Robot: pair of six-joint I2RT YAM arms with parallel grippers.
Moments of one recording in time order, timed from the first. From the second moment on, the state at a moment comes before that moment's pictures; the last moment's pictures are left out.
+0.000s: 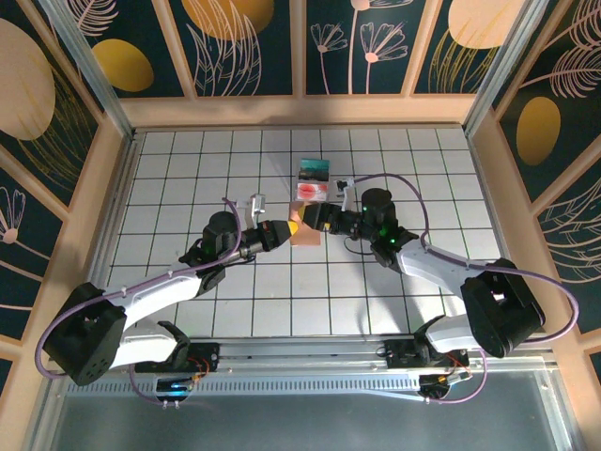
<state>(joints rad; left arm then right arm) -0.66 1.25 0.51 0.51 0.40 -0.95 0.59 1.36 0.65 0.46 -0.55 0.81</state>
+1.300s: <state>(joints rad) -0.60 1.25 0.50 0.60 0.48 -0.85 0.49 1.29 0.64 0.54 -0.63 0.91</state>
